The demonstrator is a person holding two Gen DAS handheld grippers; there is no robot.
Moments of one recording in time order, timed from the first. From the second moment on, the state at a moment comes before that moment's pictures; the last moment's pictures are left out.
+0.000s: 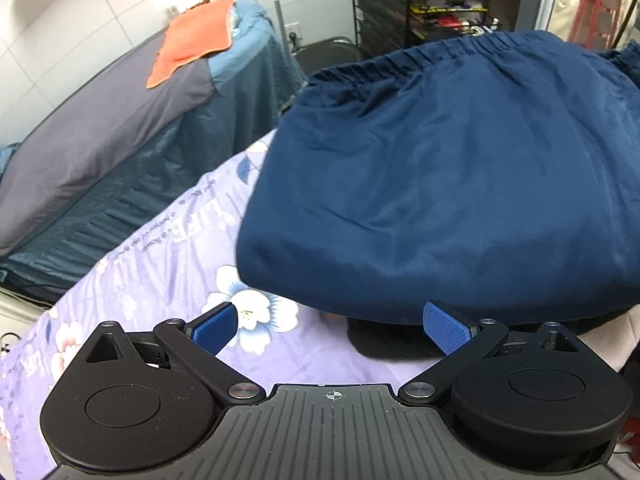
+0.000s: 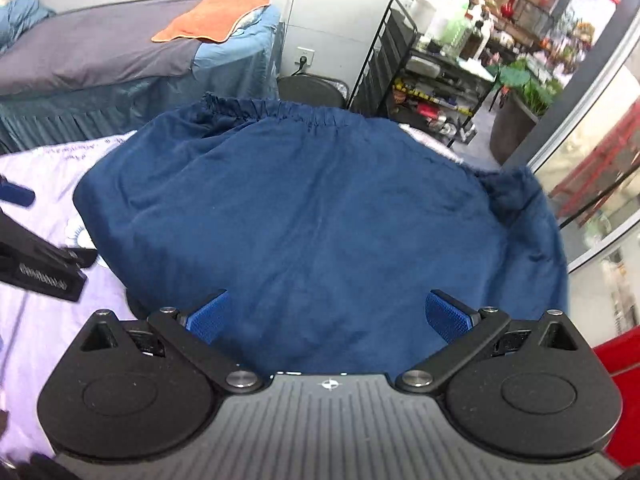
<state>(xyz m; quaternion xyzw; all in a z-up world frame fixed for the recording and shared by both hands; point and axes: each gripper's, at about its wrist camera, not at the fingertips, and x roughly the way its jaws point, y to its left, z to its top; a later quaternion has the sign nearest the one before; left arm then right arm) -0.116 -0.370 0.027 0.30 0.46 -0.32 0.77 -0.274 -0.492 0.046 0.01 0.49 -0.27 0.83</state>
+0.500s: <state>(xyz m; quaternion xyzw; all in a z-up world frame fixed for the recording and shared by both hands) -0.107 -0.373 0.026 0.30 0.47 -0.32 0.77 -0.286 -0.513 0.045 0.03 0.49 -0.29 0.82</state>
